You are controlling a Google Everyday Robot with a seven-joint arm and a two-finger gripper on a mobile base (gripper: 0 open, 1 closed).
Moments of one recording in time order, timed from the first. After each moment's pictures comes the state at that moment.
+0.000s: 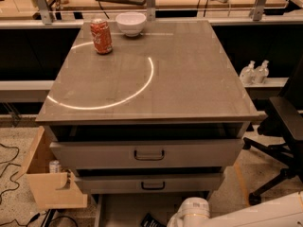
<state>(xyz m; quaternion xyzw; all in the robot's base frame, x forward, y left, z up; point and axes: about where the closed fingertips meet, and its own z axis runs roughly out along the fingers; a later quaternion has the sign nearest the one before) 0.352 -0.076 0.317 -0.41 0.90 0.08 0.11</state>
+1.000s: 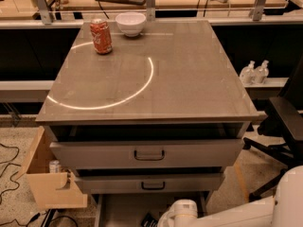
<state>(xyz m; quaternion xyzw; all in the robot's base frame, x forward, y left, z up) 0.377 -0.036 0.247 -0.44 0.88 0.11 0.14</state>
